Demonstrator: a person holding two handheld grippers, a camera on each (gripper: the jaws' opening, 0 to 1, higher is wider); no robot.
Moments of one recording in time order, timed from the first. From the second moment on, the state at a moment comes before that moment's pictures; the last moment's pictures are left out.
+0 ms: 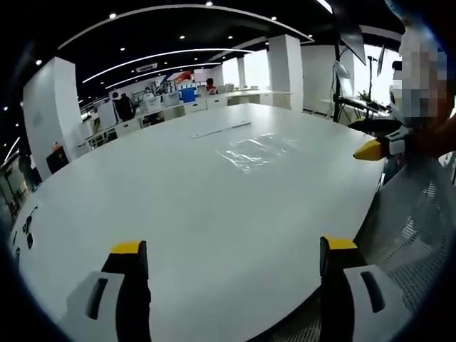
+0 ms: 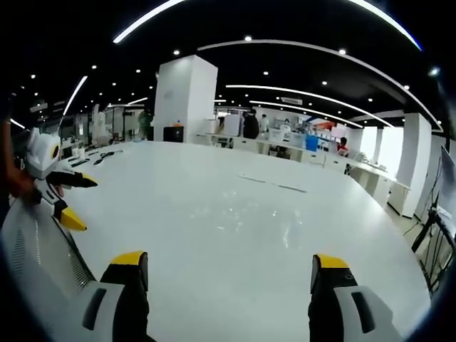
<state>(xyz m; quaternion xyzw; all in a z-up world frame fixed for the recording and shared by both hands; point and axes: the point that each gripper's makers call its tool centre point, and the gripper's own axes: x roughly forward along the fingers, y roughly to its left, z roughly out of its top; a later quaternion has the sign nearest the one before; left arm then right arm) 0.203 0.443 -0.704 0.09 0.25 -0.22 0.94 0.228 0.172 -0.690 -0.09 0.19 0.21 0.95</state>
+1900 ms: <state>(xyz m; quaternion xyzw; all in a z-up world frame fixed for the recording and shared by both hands) 0.208 0.450 -0.688 0.07 0.22 -0.21 0.95 0.223 0.169 -0.682 -0.05 0.21 0.21 0.95</state>
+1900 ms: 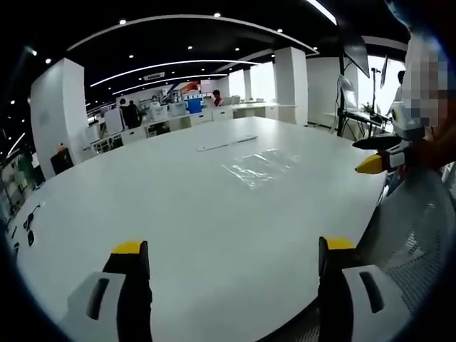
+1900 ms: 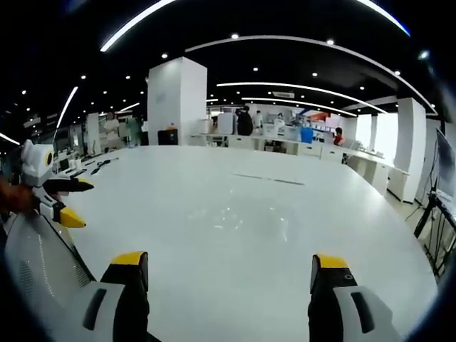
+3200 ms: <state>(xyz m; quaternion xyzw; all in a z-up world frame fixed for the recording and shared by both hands) 0.214 0.426 -0.671 0.07 0.24 -0.27 0.93 0.306 0.254 -0.653 -0.14 0.22 0.34 0.90</state>
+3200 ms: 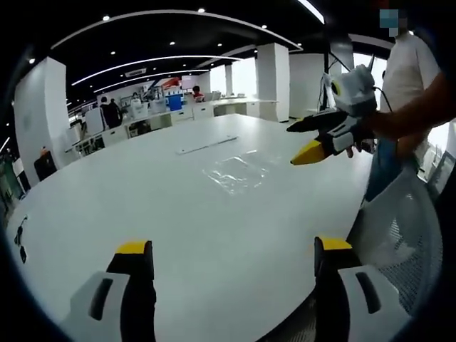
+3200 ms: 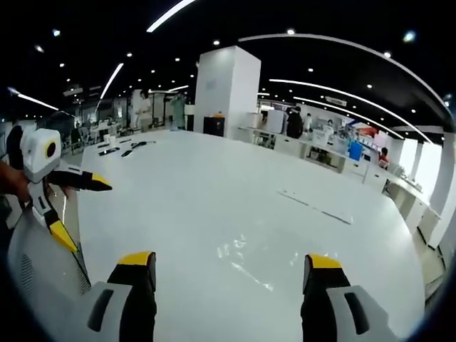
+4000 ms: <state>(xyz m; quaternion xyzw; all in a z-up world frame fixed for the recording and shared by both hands) 0.206 0.427 -0.676 0.05 0.26 -0.27 0.93 0.345 0.299 -0.697 -0.18 0.28 0.38 0.86</state>
